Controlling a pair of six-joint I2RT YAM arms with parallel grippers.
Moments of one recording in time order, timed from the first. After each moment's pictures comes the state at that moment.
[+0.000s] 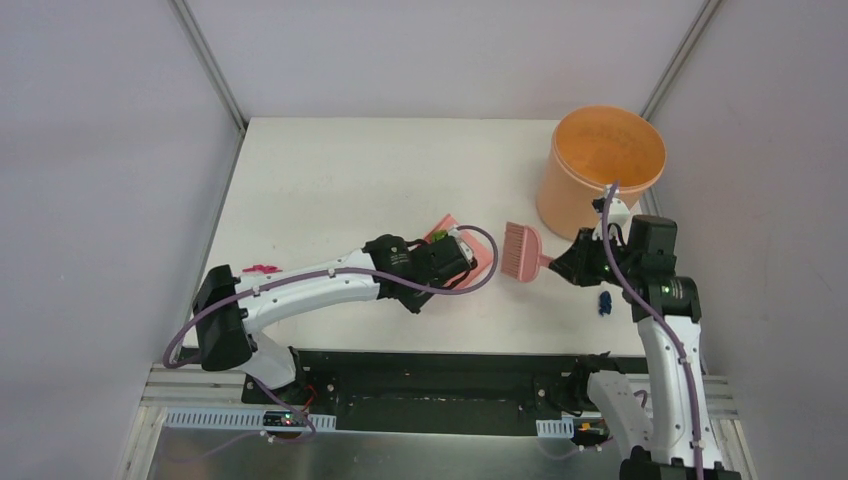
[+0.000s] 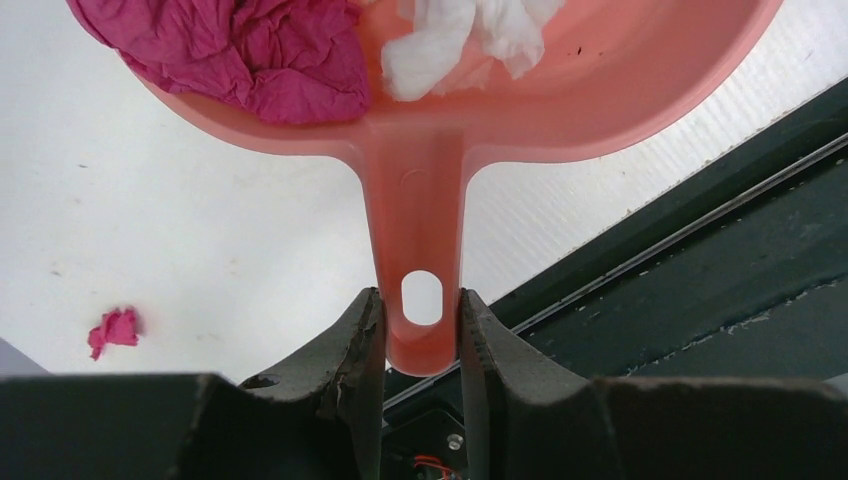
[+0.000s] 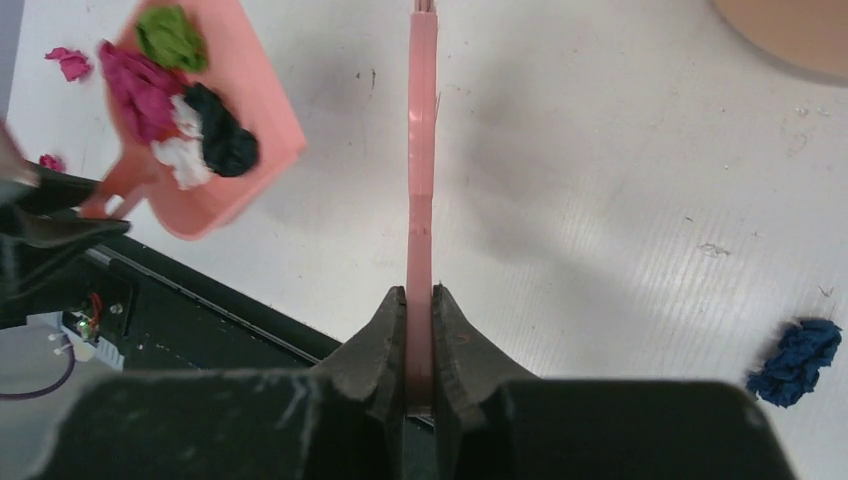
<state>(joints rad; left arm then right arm) -1.17 1.52 1.28 -1.03 -0.31 -0.29 -0.04 0.80 0.93 -0.91 -0.54 0.05</state>
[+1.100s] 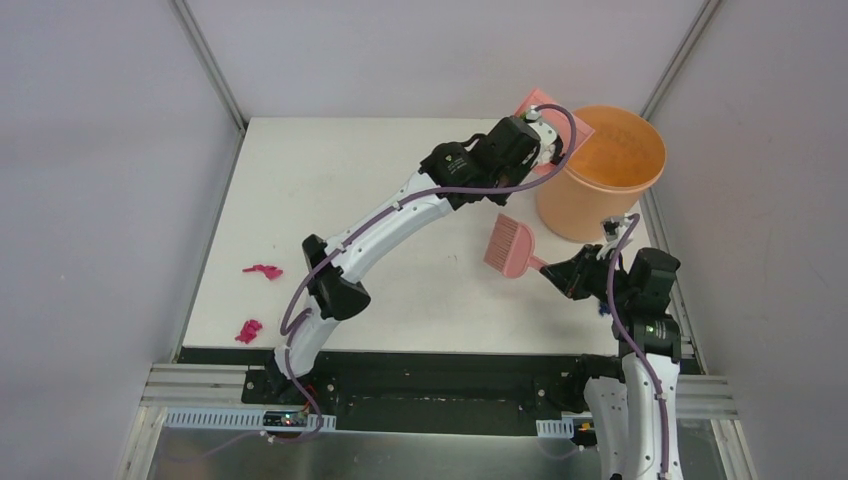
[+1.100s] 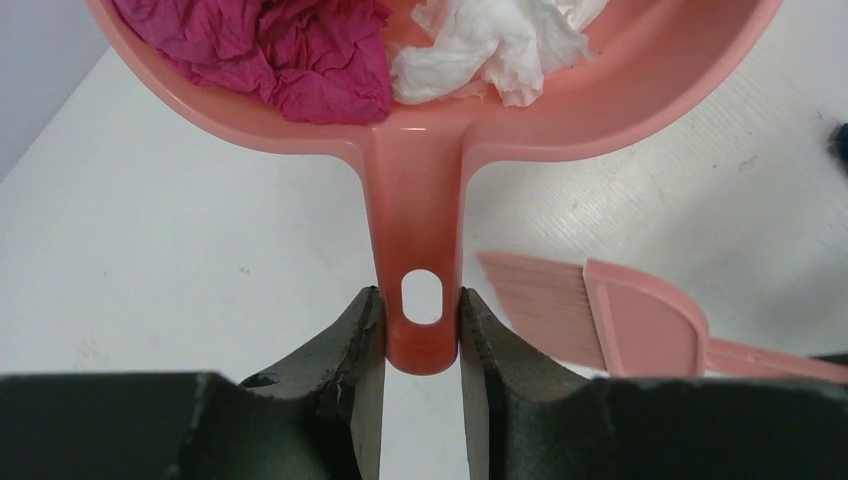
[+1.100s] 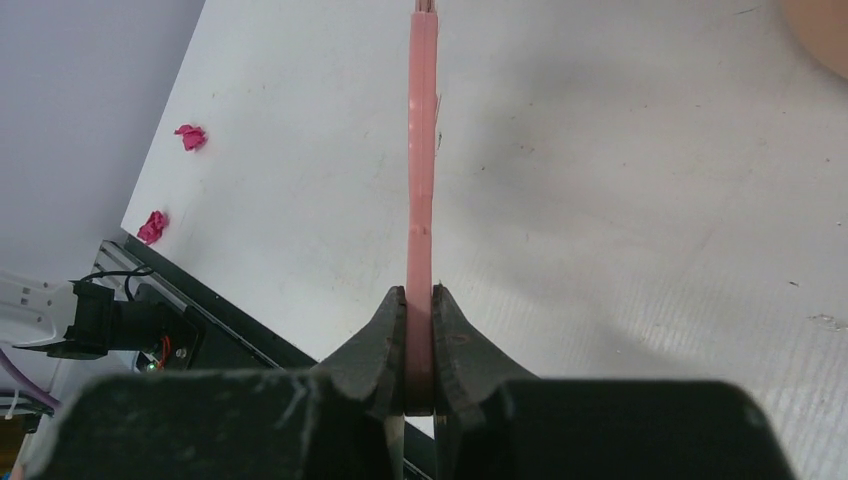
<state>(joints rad) -1.00 2.17 2.56 -1.10 -0.31 -0.05 -0.15 0.51 0.58 -0.59 -0.75 0.24</state>
